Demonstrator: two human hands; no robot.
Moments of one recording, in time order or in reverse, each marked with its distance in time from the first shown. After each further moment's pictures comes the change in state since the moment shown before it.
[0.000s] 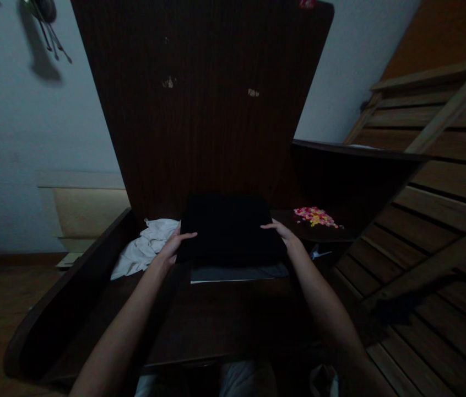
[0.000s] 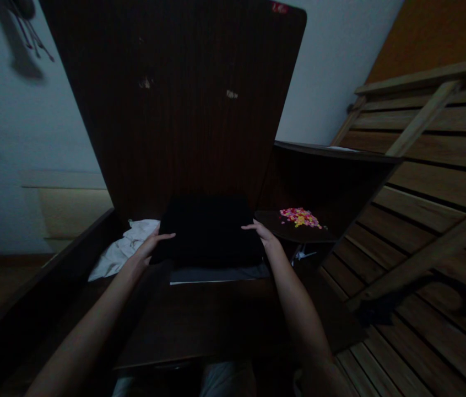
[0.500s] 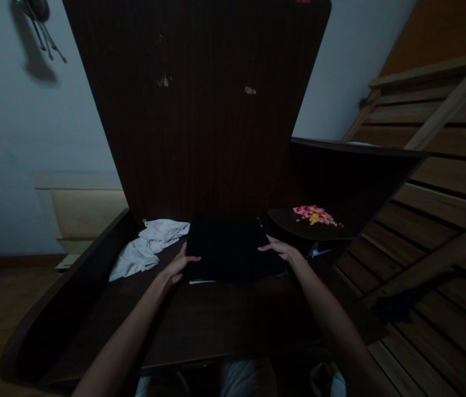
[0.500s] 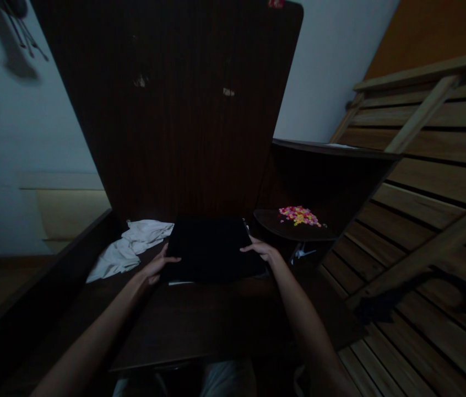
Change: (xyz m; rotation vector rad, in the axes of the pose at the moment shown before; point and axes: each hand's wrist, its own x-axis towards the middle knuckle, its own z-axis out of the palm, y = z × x) left_hand -0.008 -0.057 -0.012 0.057 -0.021 -0.150; right_hand -0.003 0.053 -0.025 -0.125 -0.105 0.226
